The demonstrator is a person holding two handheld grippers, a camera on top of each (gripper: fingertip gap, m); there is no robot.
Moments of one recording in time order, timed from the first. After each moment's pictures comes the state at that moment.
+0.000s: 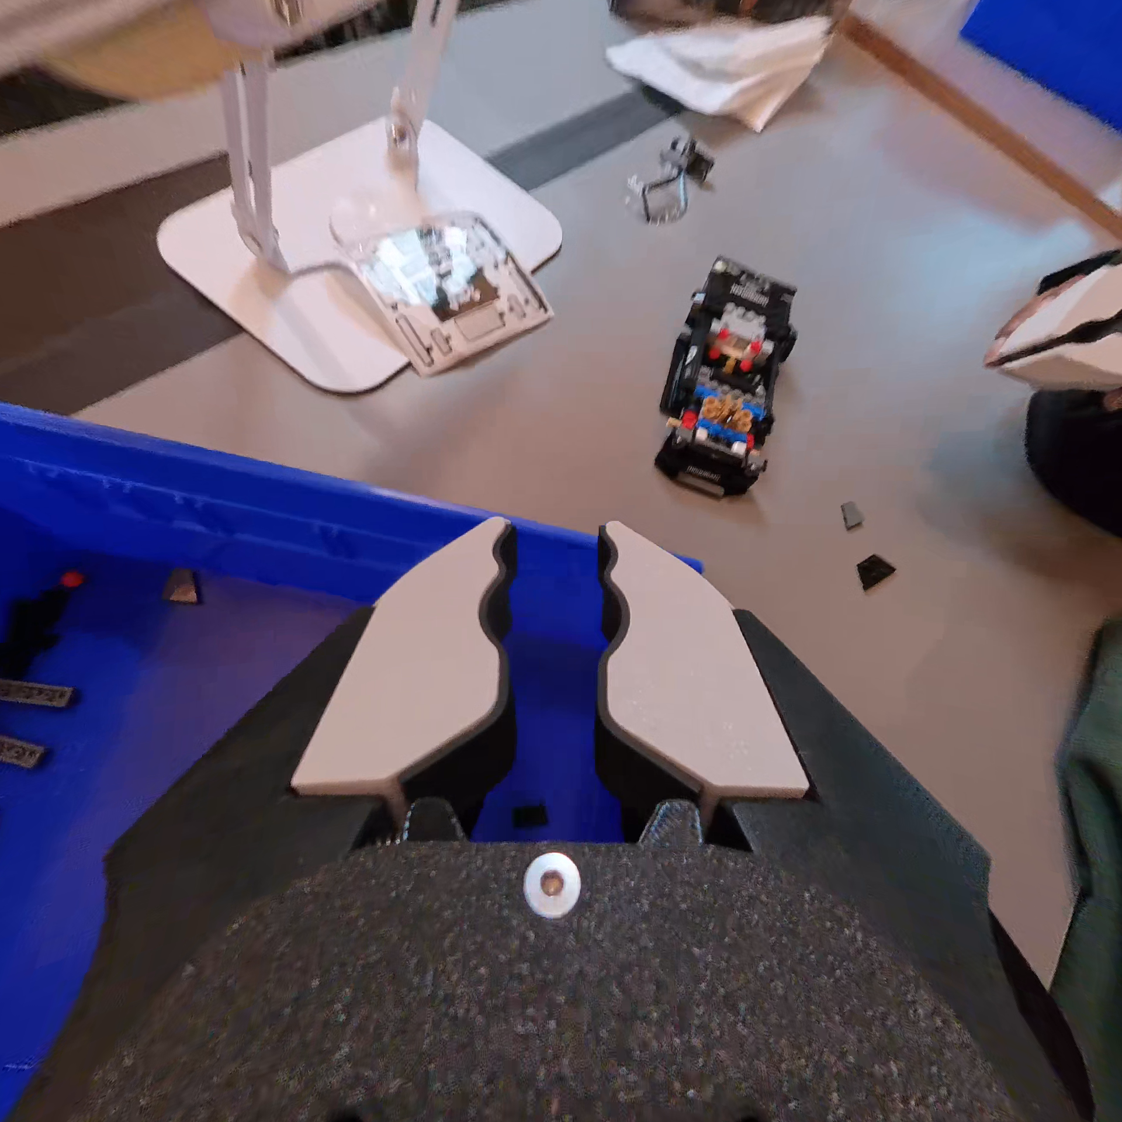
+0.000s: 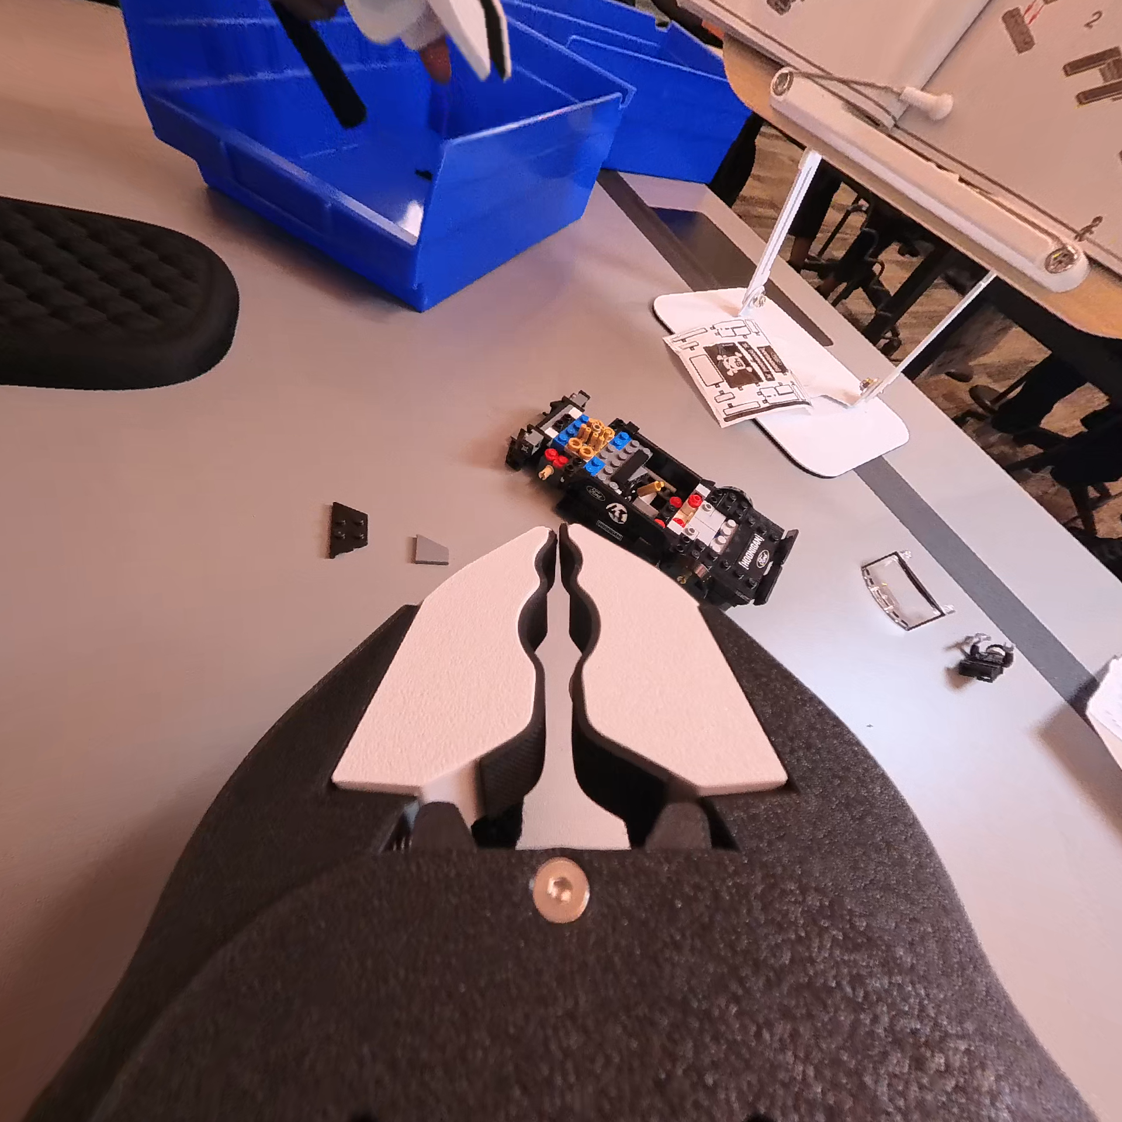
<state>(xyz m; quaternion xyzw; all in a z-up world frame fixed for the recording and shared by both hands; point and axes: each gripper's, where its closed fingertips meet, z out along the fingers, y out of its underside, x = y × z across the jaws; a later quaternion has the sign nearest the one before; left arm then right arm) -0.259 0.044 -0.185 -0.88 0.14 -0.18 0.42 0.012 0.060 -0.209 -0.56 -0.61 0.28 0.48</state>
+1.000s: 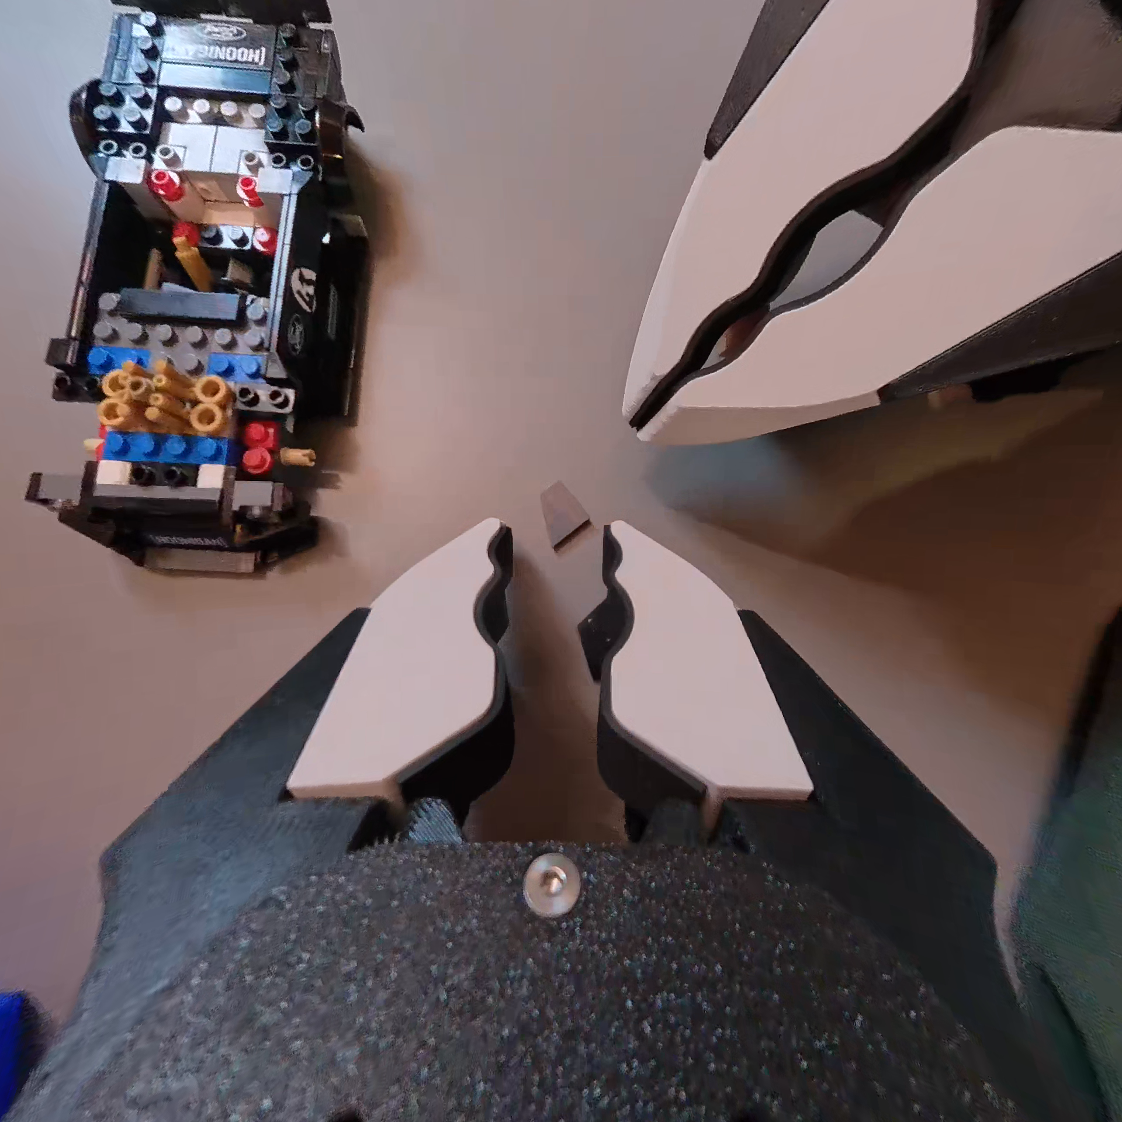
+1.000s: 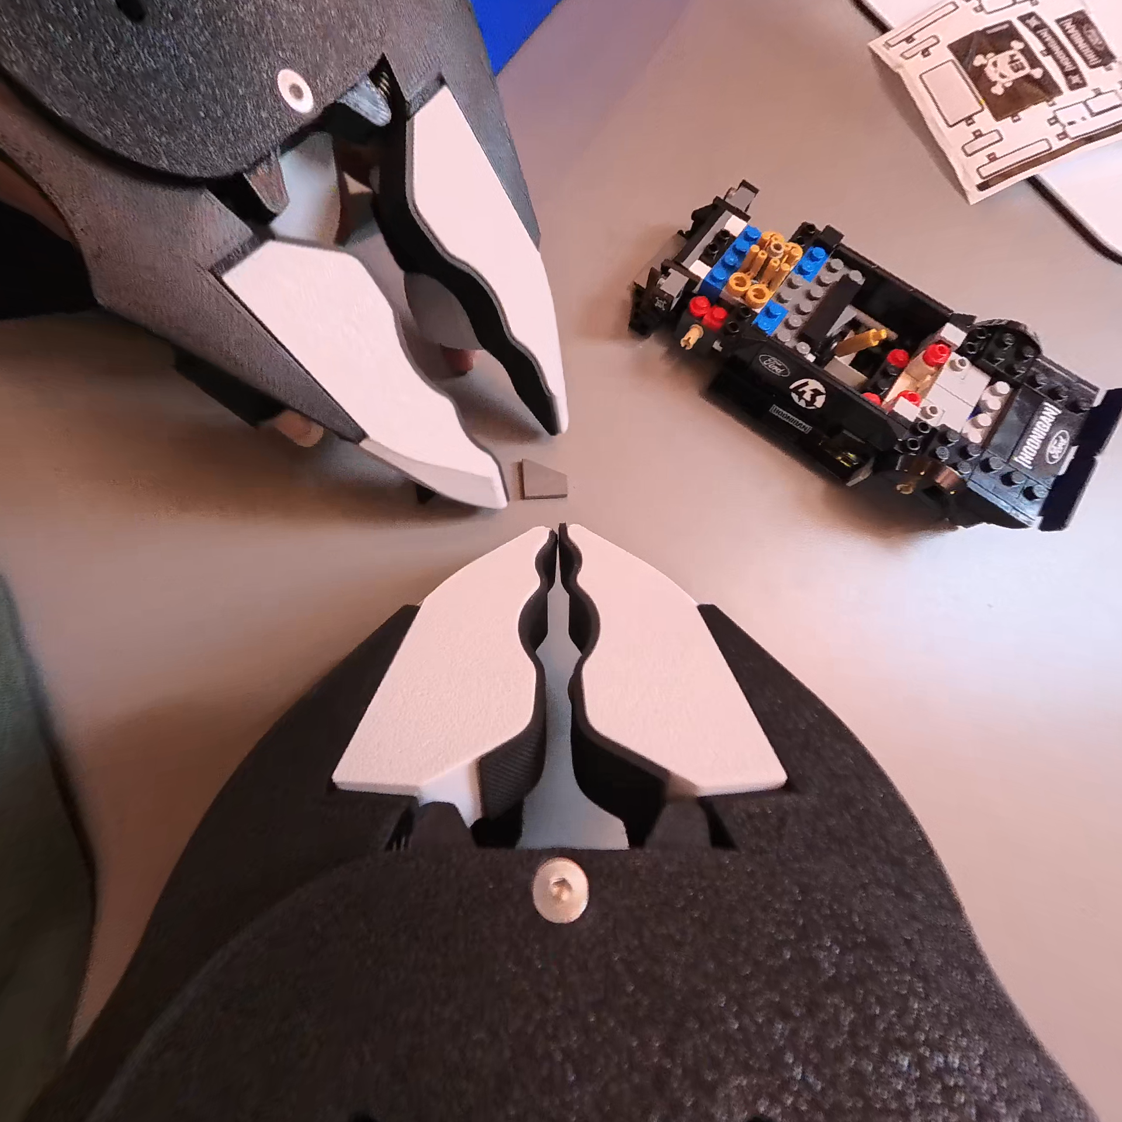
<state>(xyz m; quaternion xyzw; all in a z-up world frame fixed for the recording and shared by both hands) -0.031 0.019 -0.297 -0.89 0.30 -0.13 0.33 -0.006 0.026 -0.278 -0.66 -0.63 0.25 0.31</state>
